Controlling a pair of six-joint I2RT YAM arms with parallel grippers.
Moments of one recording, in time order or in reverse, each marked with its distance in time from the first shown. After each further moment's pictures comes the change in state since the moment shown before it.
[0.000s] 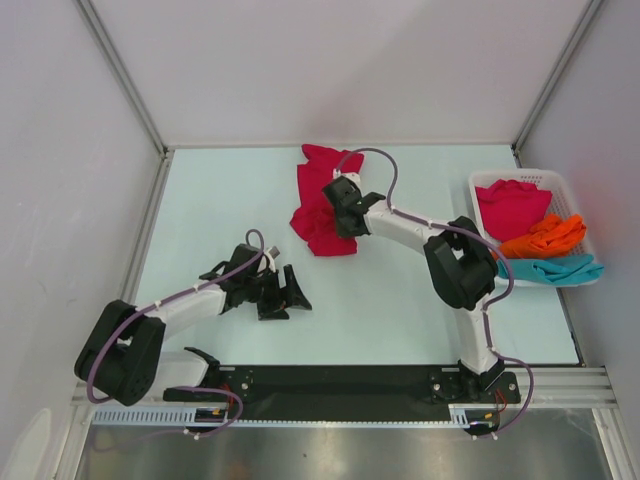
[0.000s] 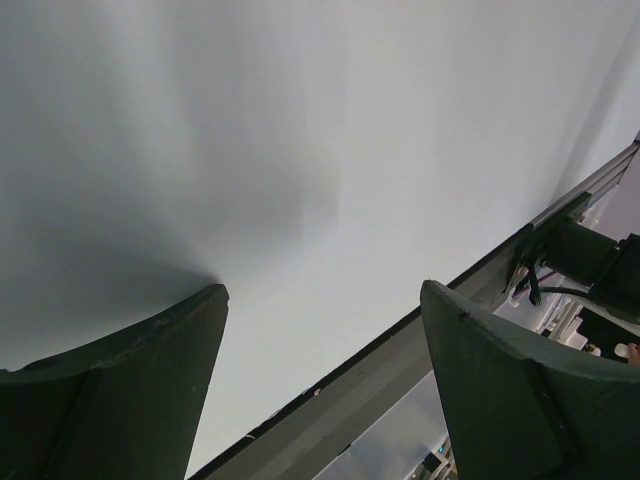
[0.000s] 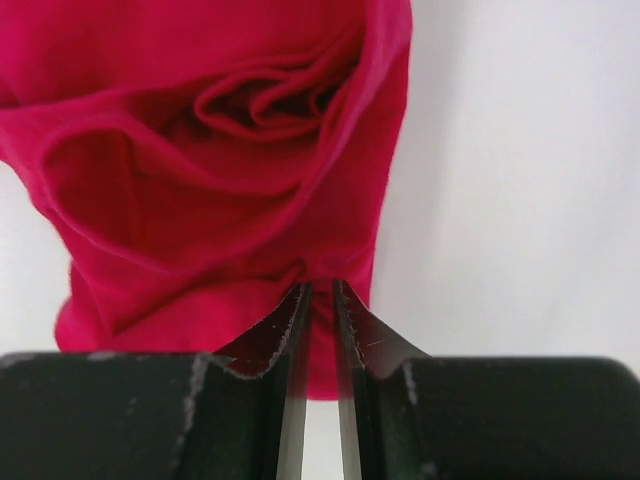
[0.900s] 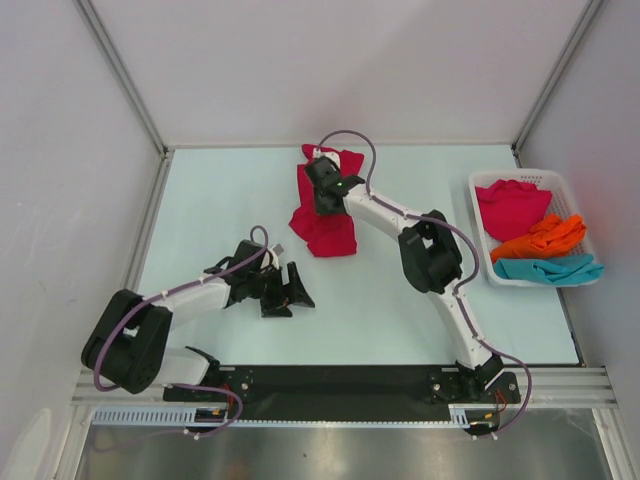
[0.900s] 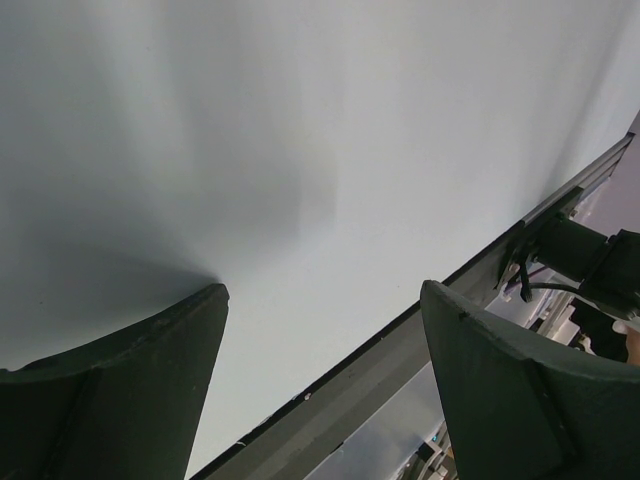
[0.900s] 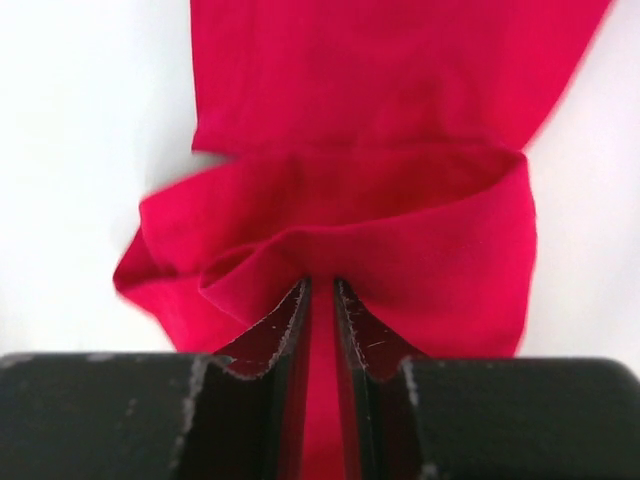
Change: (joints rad) left arm 0.001 0.070 0.044 0.007 0.032 0.007; right arm -0.002 0.274 0.439 -0.046 -0.029 -0.017
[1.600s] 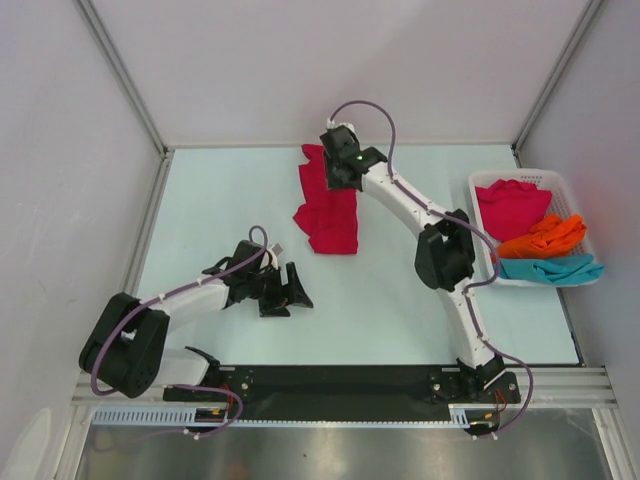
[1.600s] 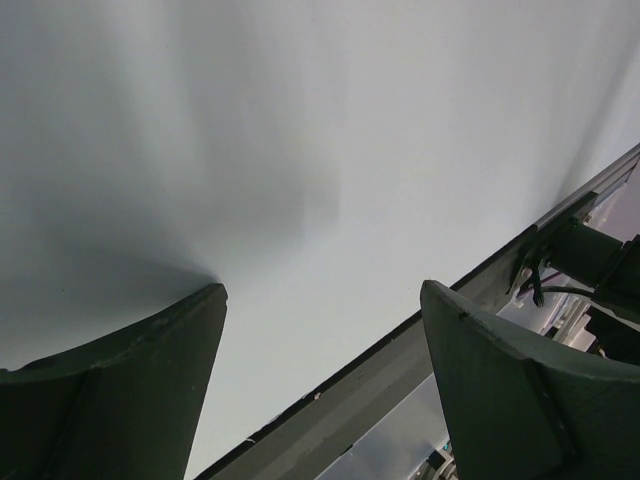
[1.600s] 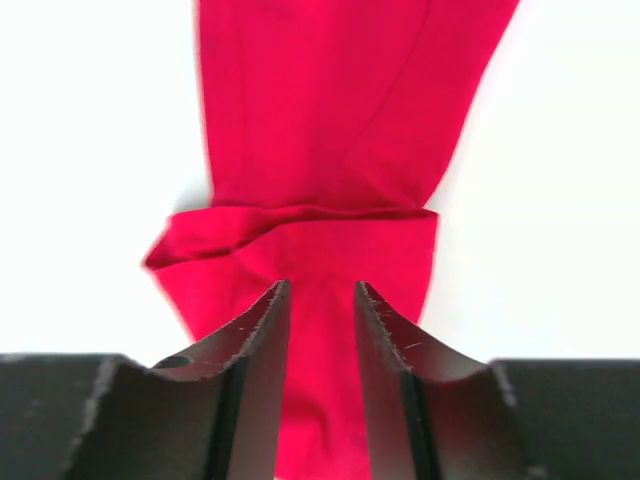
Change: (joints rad) left arm 0.000 -0.024 0.000 -0.024 -0.029 0.016; right arm -0.077 0.013 0.214 -0.164 -0.025 -0.092
